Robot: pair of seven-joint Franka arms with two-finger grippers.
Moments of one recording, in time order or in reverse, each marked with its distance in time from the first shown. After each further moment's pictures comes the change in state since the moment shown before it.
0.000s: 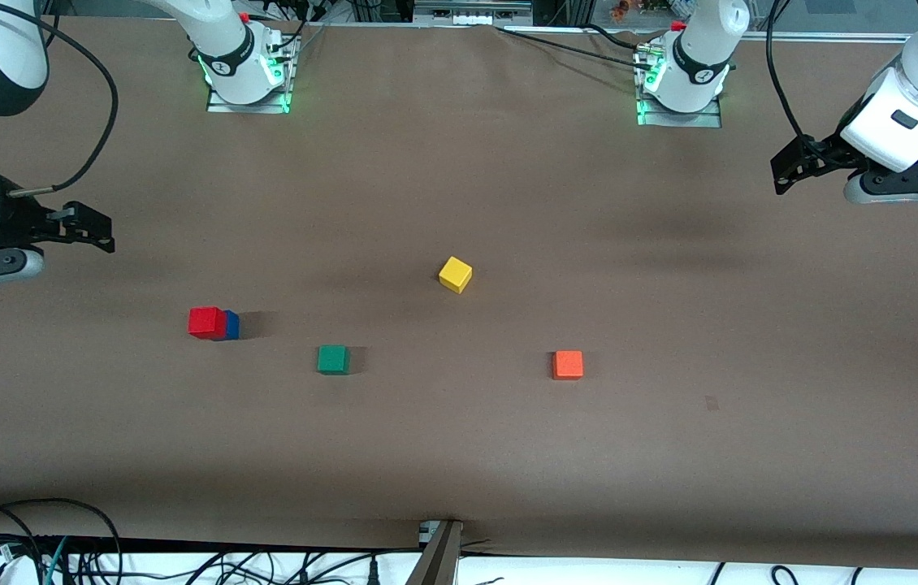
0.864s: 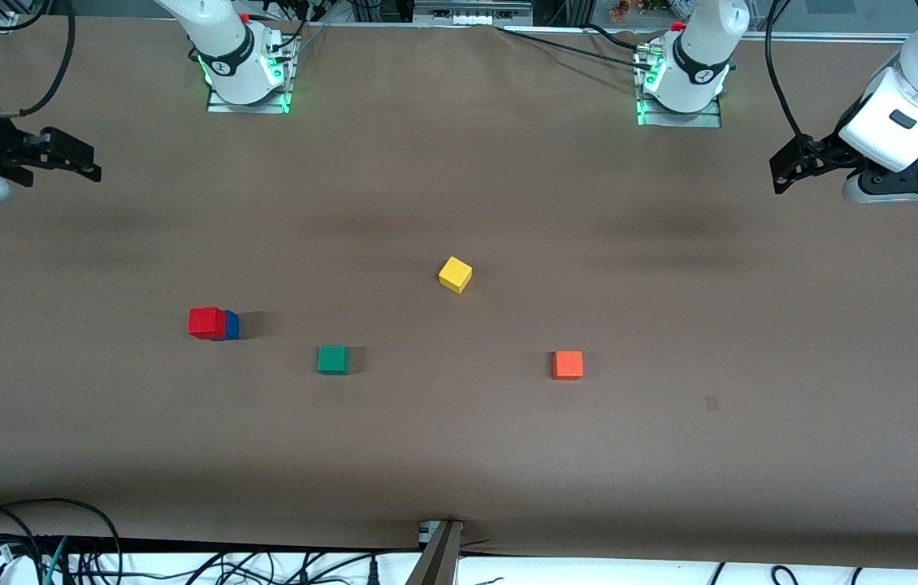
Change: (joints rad) left arm 0.000 0.000 -0.001 0.000 0.000 -0.004 0.000; right arm -0.379 -0.244 0.401 -0.176 -0.050 -0.105 0.115
